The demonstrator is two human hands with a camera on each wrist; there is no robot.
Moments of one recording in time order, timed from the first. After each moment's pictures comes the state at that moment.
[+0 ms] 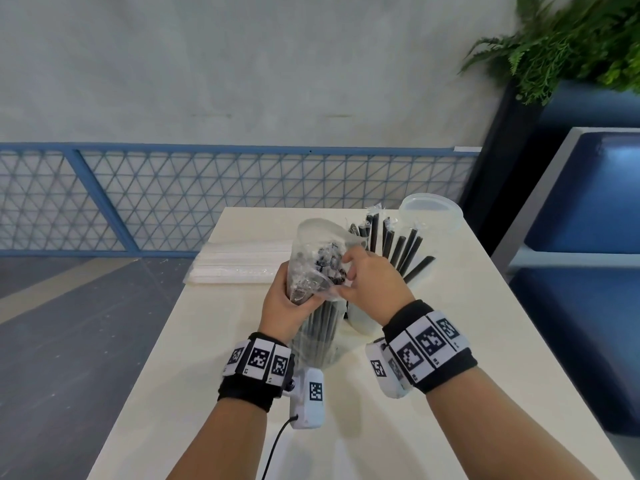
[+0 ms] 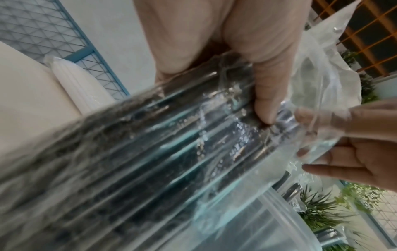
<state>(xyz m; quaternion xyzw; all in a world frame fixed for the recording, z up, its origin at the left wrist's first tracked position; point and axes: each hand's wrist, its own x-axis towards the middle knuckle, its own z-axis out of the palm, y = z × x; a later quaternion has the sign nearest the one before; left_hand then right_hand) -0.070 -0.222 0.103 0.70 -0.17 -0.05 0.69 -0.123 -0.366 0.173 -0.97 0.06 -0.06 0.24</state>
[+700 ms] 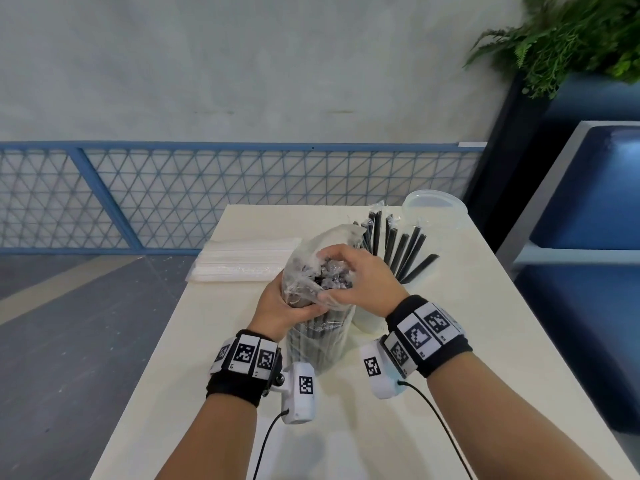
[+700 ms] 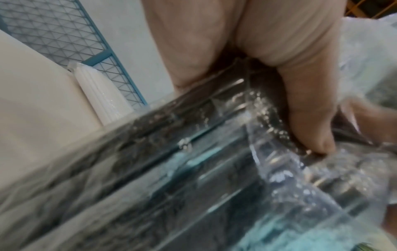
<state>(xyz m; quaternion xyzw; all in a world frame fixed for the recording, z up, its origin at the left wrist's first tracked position) -0.056 -0.209 0.093 0.71 -0.18 -0.12 0.67 -0.108 -0.376 0.153 -0.91 -0.07 -0.09 0.41</state>
